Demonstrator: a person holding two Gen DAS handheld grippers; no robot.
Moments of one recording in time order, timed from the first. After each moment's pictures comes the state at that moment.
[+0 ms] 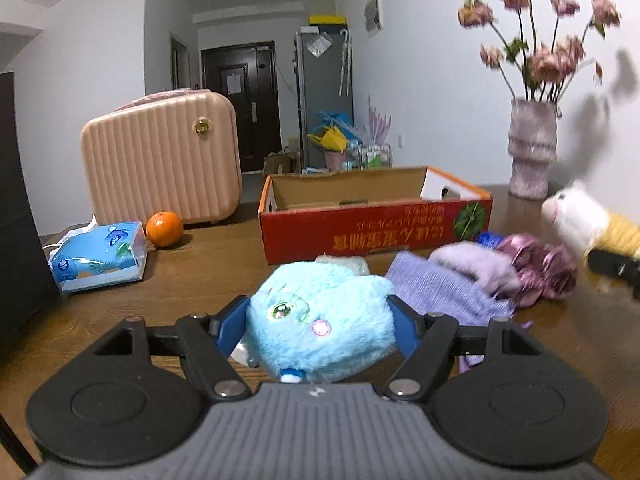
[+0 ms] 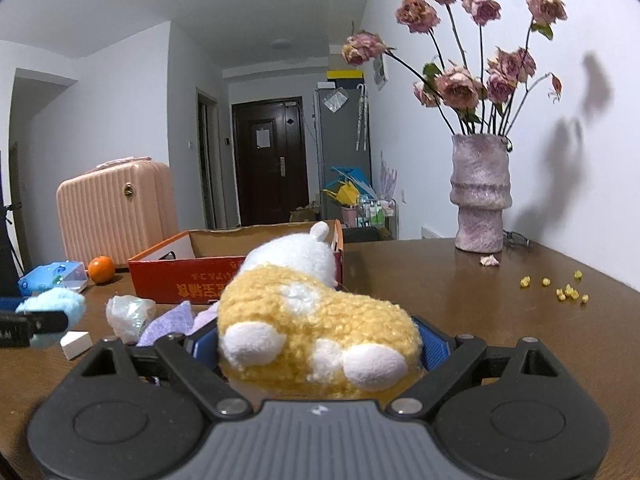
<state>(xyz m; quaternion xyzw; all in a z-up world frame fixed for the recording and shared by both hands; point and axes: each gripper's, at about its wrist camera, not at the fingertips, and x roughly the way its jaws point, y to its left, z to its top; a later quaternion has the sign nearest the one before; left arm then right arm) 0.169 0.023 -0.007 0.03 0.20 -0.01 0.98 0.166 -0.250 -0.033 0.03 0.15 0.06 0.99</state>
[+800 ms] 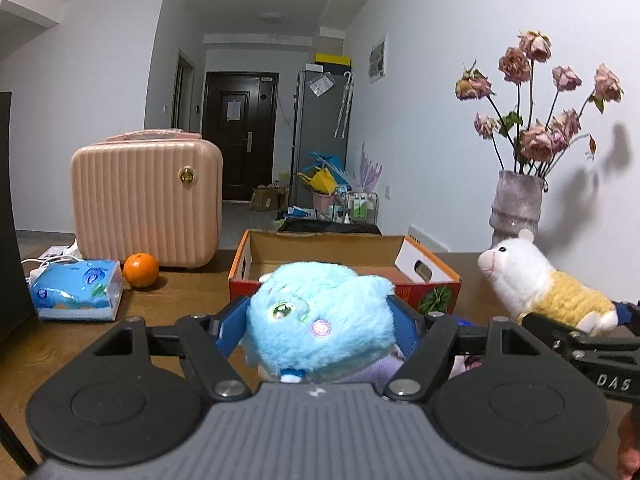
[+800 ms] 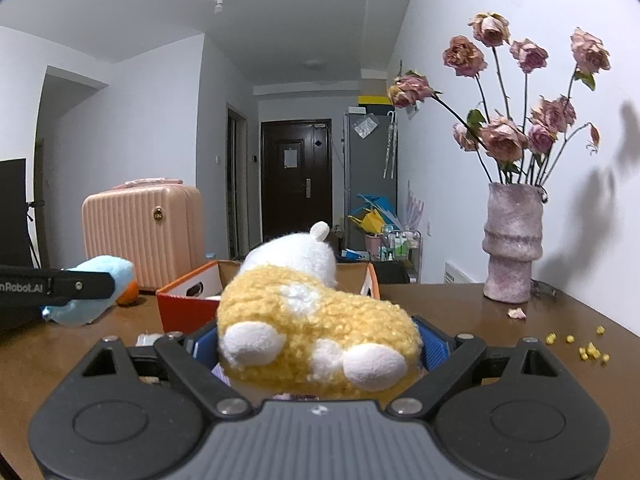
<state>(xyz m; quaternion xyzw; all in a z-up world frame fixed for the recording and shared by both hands) 0.181 0.006 0.042 -0.03 0.15 -0.02 0.99 0.184 -0.225 0.005 0.00 0.11 0.10 0.99</state>
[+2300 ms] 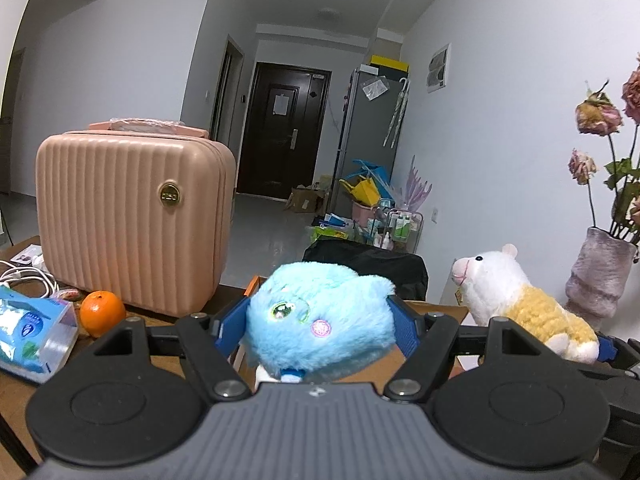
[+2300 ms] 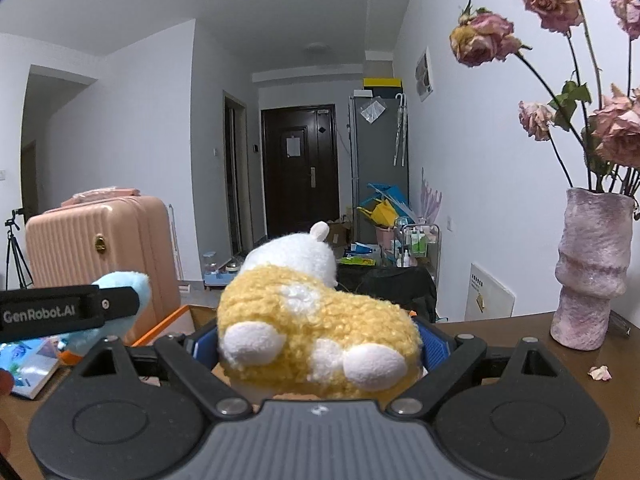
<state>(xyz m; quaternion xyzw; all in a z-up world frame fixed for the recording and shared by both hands) 0.379 0.017 0.056 -0.09 0.15 0.05 0.98 0.400 -0.174 0.026 0.01 0.14 0.10 0.99</state>
